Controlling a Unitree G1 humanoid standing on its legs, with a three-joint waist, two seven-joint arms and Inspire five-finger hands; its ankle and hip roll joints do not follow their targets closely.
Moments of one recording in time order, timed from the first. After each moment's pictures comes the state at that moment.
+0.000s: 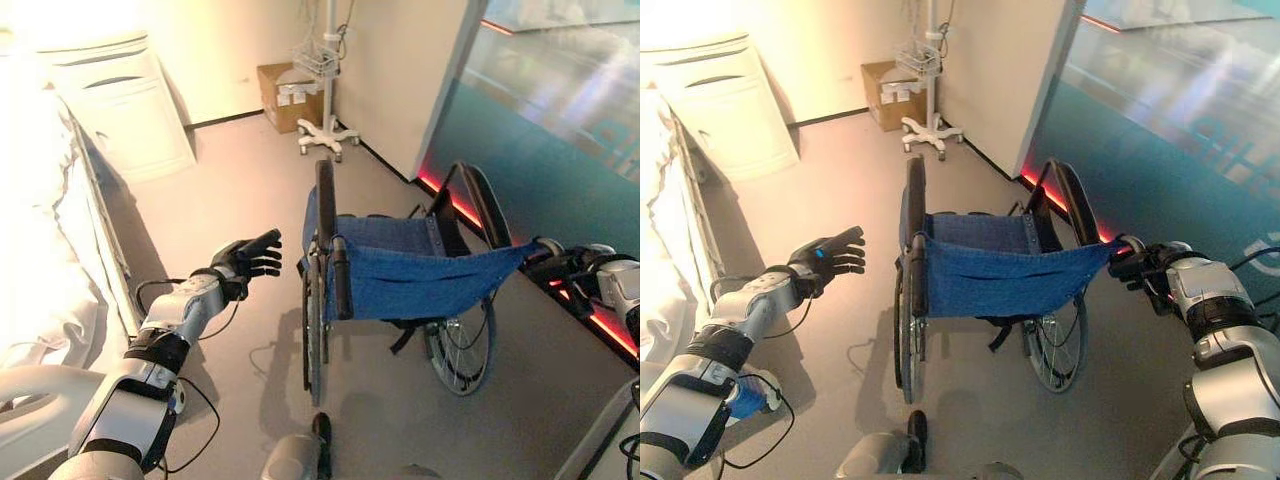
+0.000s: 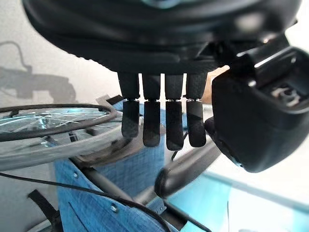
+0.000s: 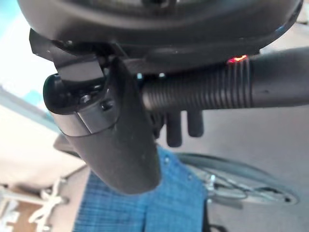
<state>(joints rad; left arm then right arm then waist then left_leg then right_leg) -0.60 0.61 -0.29 0.59 -0.75 0.39 0.04 -0.79 -0.93 0.46 0.87 0.51 0.57 0.06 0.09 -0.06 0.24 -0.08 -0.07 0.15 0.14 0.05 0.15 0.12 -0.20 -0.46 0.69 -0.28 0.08</state>
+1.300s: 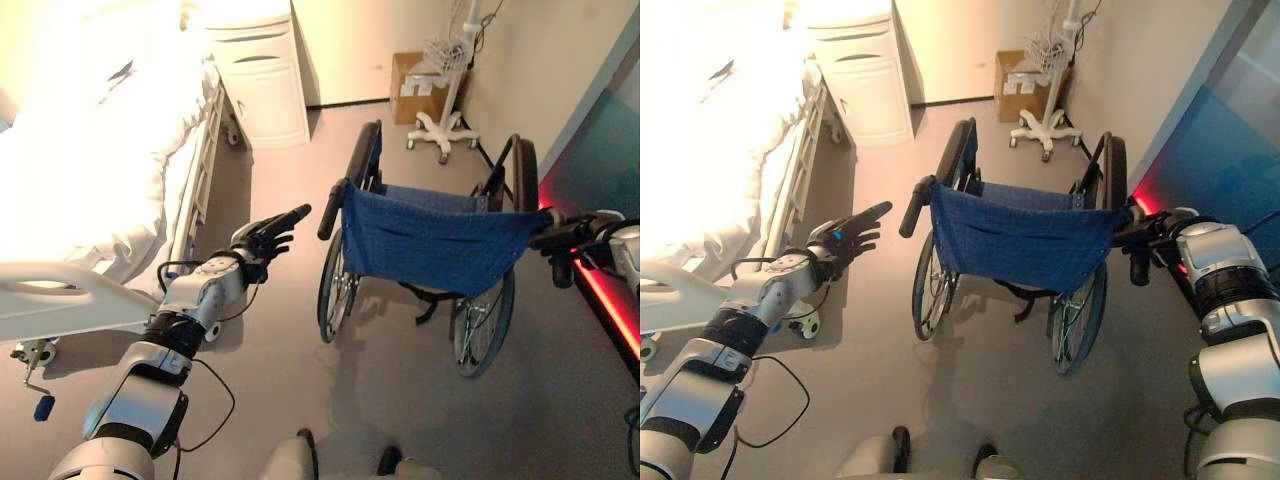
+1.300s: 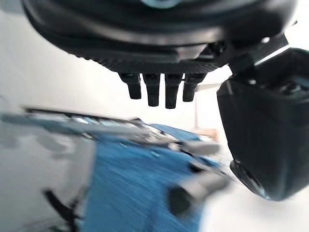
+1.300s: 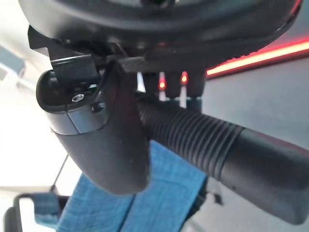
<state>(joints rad) -0.68 0.53 -0.32 0.49 -0.85 0.37 0.14 -0.94 -0.95 0.52 0.86 0.44 0.62 0.16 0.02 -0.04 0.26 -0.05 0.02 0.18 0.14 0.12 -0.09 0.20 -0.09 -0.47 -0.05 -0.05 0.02</state>
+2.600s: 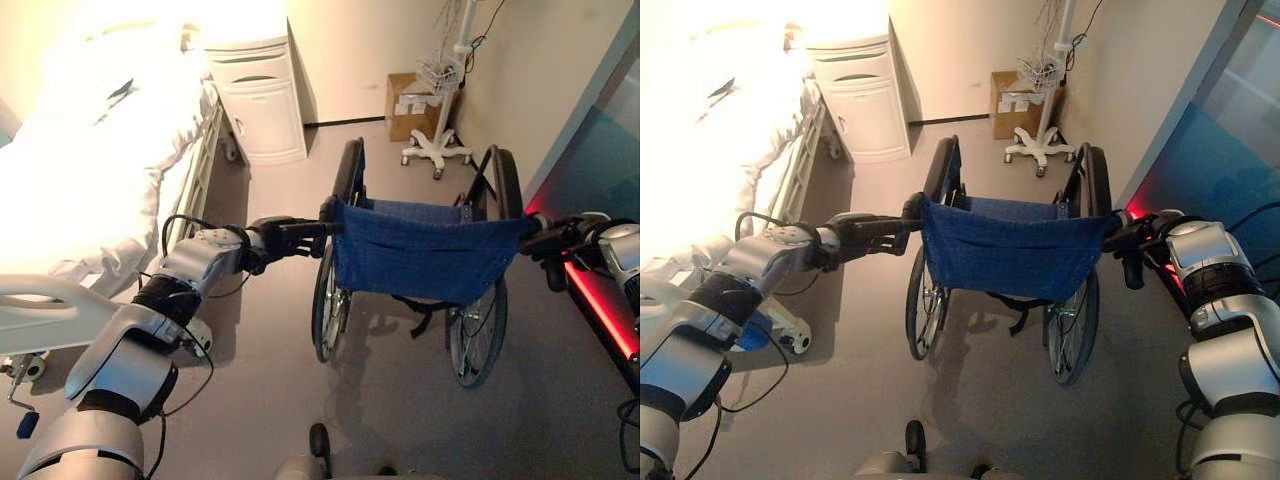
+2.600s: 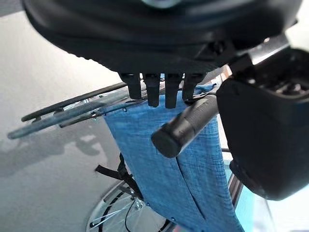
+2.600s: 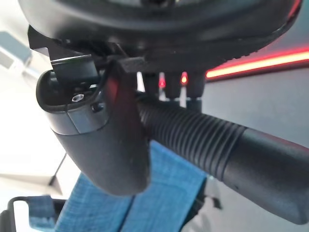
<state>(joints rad) -0.89 0.67 -0.56 0.58 -0.62 0.52 -0.32 -0.97 -0.92 0.53 0.88 0.35 0.61 0.23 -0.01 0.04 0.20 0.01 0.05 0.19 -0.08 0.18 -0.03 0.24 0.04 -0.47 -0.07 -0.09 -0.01</state>
